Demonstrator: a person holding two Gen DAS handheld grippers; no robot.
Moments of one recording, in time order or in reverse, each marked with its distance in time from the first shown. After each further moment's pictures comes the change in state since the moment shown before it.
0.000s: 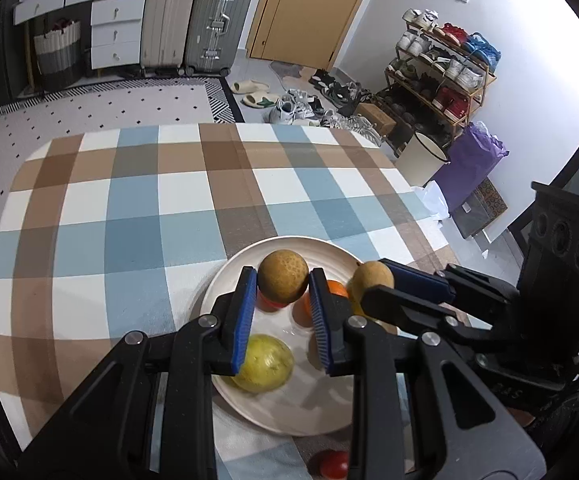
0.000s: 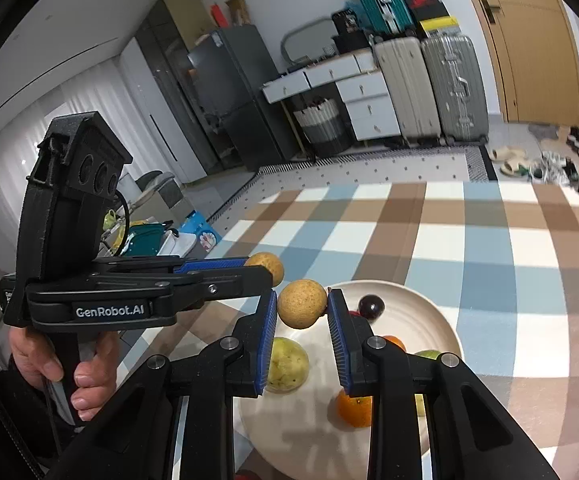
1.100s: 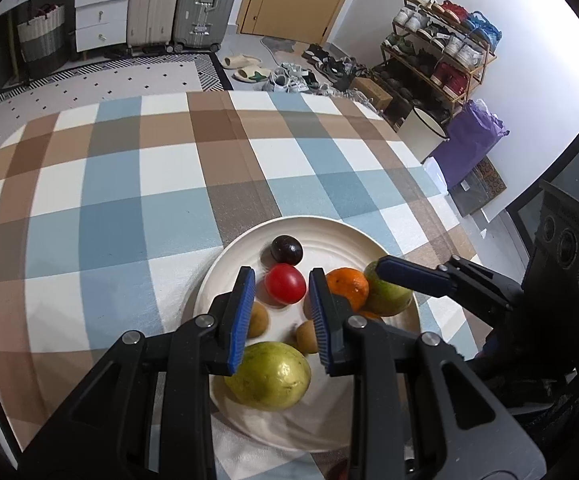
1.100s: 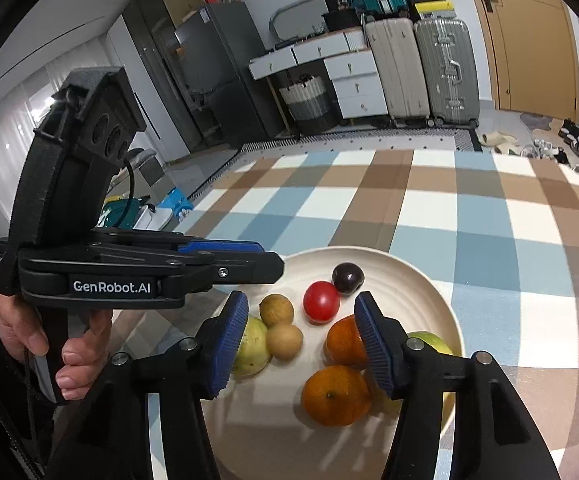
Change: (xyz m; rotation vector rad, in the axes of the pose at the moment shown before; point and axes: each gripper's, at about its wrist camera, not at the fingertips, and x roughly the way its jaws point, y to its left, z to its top) left arm 0.046 0.009 -0.004 0.018 0.084 -0.025; right arm 0.031 -0.016 -0.021 -0.026 0.066 -0.072
